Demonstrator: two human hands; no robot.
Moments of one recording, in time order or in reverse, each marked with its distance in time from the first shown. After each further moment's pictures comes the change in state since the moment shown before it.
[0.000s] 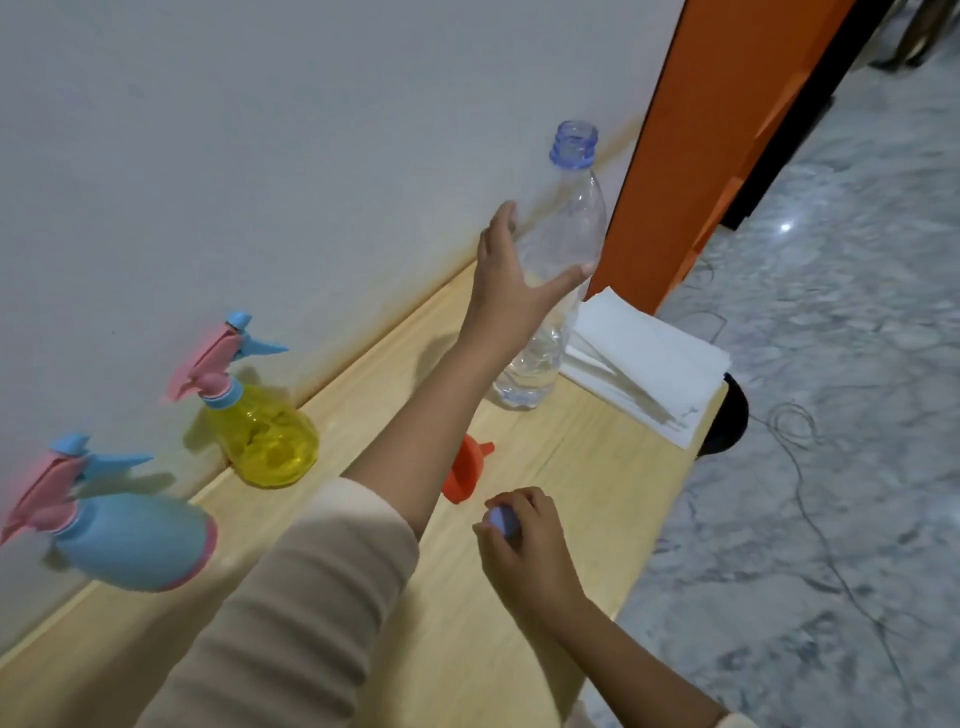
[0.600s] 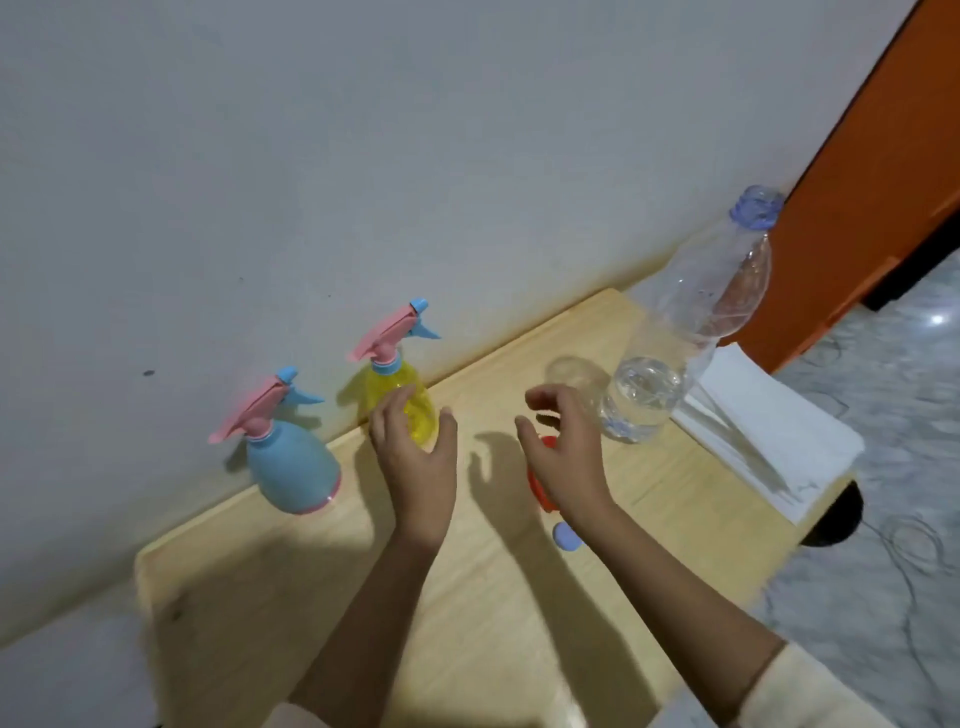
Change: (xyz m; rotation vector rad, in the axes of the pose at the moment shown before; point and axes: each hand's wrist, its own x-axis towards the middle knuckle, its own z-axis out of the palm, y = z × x) left_hand -0.158 -0.094 -0.118 0.106 0.782 -0.170; right_hand 0.064 -0.119 0.013 0.178 -0.013 -0.322
